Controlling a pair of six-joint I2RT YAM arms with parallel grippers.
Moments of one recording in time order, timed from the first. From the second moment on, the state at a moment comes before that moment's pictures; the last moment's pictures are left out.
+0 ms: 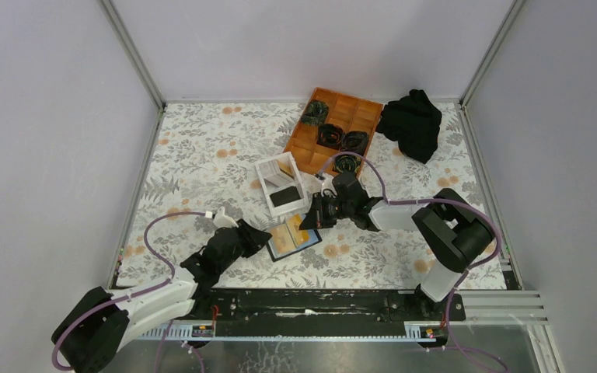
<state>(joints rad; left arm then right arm) -0.69 0.82 0.01 0.32 -0.15 -1.09 0.70 1.69 0.72 0.30 -0.55 0.68</state>
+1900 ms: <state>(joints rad) -0.69 0.94 0.03 0.34 -0.14 -1.08 0.70 1.77 0.72 0.38 -0.59 0.73</state>
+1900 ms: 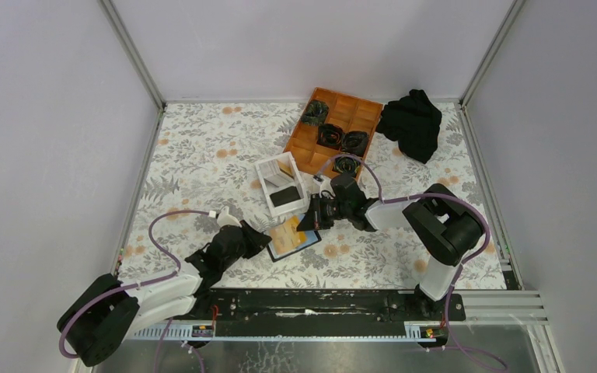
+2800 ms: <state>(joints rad) -0.69 0.97 0.05 0.34 -0.14 -1.07 0.72 1.81 0.67 0.49 -0.58 0.77</state>
